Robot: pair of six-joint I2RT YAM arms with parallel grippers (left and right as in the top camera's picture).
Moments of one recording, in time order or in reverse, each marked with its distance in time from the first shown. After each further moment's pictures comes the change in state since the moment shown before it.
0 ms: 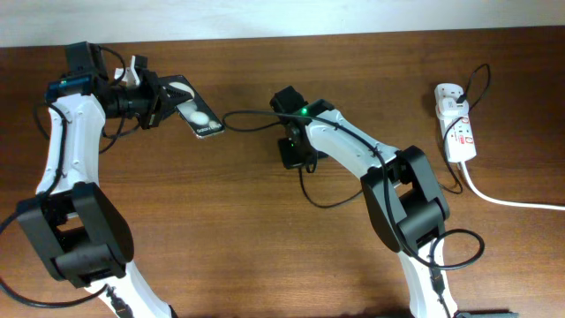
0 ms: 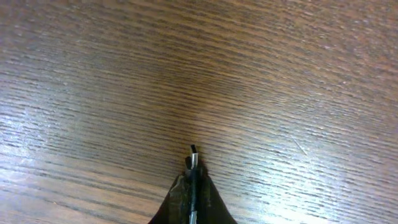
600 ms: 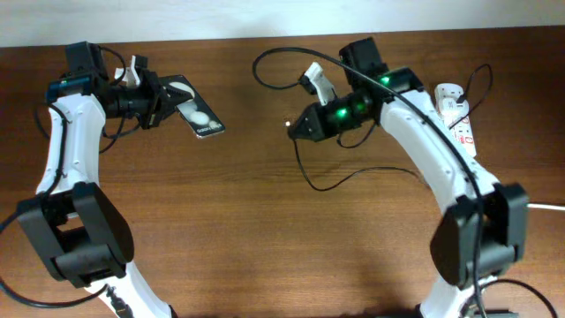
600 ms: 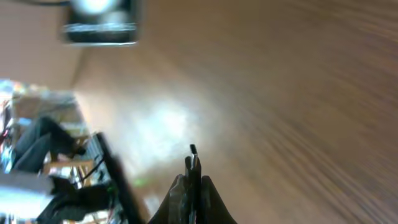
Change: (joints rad) left arm -0.003 0.000 0.000 0.000 0.000 0.000; right arm -0.228 -0.346 -0.024 -0.064 -0.818 -0.383
